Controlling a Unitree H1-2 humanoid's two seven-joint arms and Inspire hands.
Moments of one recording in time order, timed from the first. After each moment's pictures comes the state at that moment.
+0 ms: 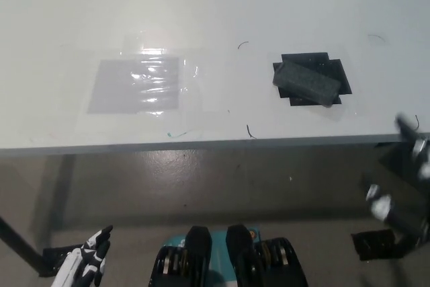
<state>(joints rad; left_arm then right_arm) 0.15 0.25 -0.02 0.03 -0.01 -0.17 -0.11 -0.04 -0.25 -0.01 -0.35 -0.19 -0.16 0.03</state>
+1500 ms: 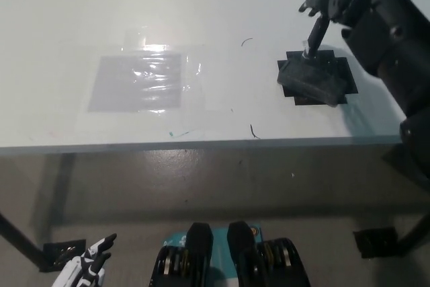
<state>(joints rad) 0.19 0.30 -0.02 -0.02 -0.02 -0.21 -0.21 -1.45 -0.19 0.61 1.35 -0.43 0.36 0.49</state>
